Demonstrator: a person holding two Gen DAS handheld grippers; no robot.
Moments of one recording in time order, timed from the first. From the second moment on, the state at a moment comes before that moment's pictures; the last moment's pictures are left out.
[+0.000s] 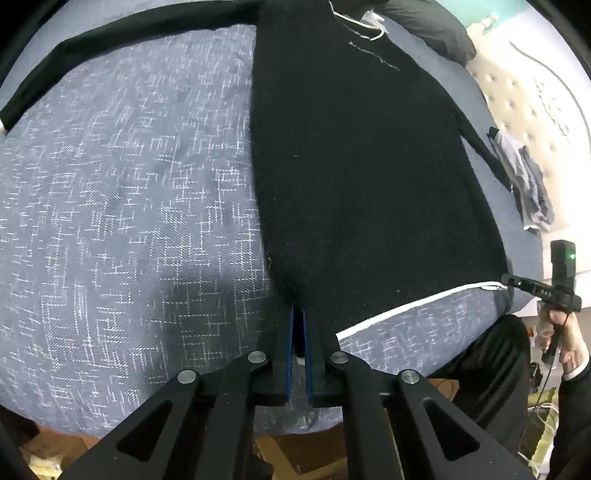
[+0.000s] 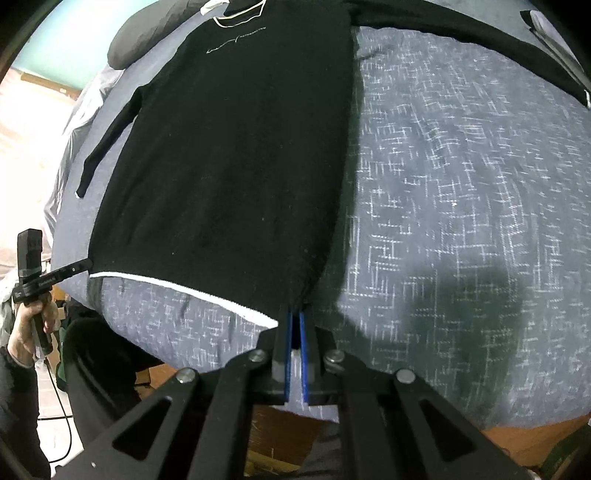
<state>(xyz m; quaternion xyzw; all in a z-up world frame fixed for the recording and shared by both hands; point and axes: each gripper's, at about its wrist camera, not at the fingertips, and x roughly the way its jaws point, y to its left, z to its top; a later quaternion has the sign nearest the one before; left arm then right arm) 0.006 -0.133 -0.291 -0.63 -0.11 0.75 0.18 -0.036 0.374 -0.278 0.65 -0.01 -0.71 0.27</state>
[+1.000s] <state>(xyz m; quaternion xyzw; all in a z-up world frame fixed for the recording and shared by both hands) -0.119 -0.098 -0.247 -0.54 -0.14 0.82 0.14 -0.215 0.517 -0.231 0.52 -0.16 -0.83 0.13</state>
